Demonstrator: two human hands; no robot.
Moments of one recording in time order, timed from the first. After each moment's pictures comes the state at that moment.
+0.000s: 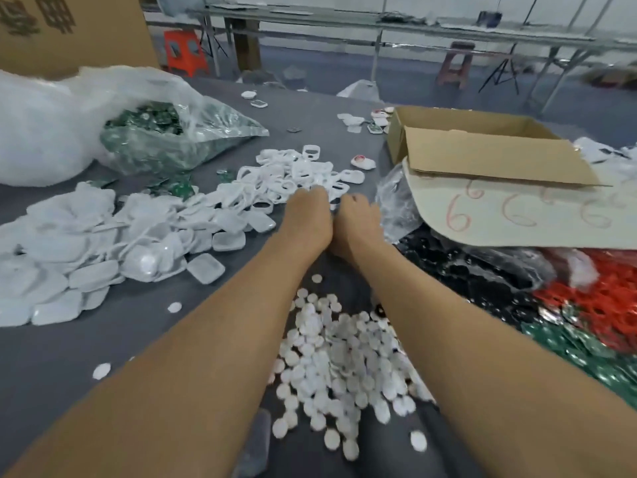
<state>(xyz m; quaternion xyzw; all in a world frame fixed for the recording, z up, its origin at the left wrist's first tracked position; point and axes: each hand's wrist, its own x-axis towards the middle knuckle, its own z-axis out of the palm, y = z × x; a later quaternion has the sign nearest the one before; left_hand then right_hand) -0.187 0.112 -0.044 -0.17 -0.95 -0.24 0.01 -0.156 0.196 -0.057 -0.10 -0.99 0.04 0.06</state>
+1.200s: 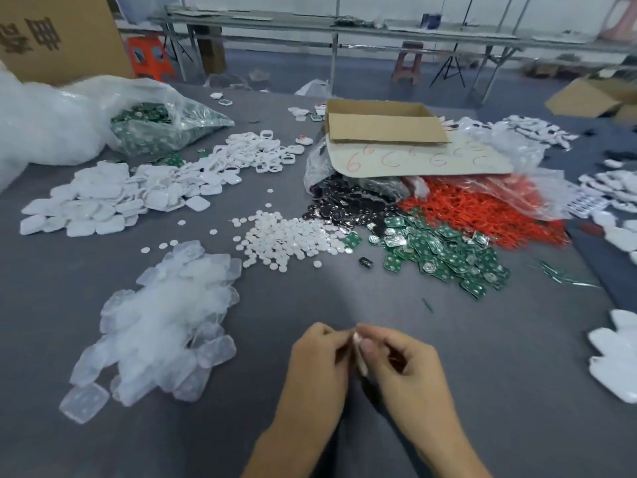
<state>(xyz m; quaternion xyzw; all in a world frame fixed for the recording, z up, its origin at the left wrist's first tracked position) 0.240 0.034 -0.060 -0.26 -0.86 -0.43 -0.08 0.307 0.149 -0.057 -0.24 -0.75 0.59 0.17</state>
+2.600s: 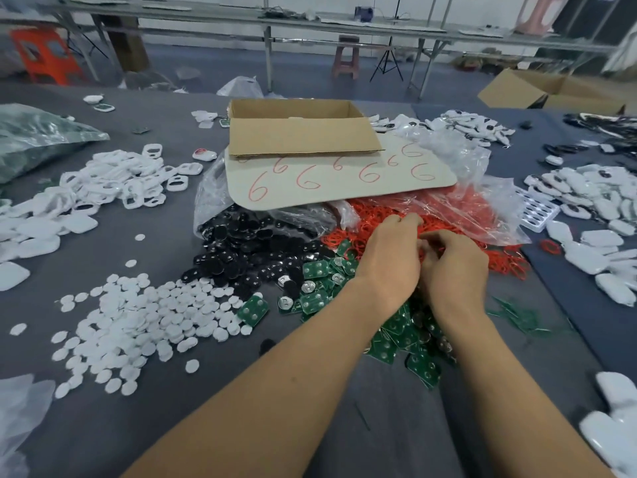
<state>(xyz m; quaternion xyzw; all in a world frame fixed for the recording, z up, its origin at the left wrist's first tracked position) 0.093 0.363 -0.035 -0.44 -0.81 -0.38 -0.03 0.165 0.443 -0.056 -0.40 -0.84 0.18 0.34</state>
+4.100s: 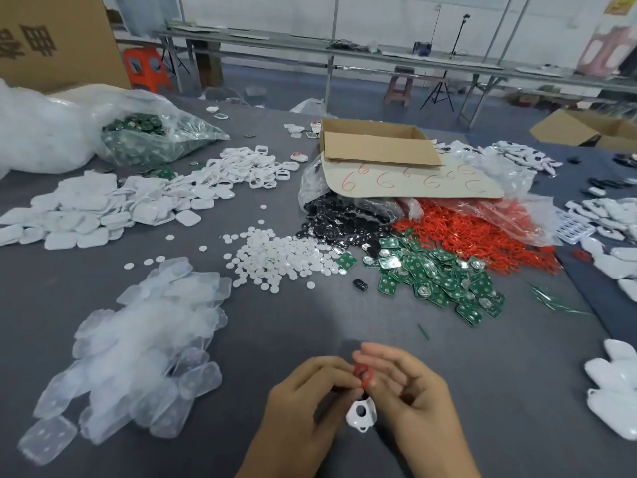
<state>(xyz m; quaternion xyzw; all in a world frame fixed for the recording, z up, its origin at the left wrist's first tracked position) 0.229 0.019 -0.086 -0.41 -0.71 -0.56 0.13 0.306 0.167 -0.069 -0.14 -0.63 0.74 0.20</state>
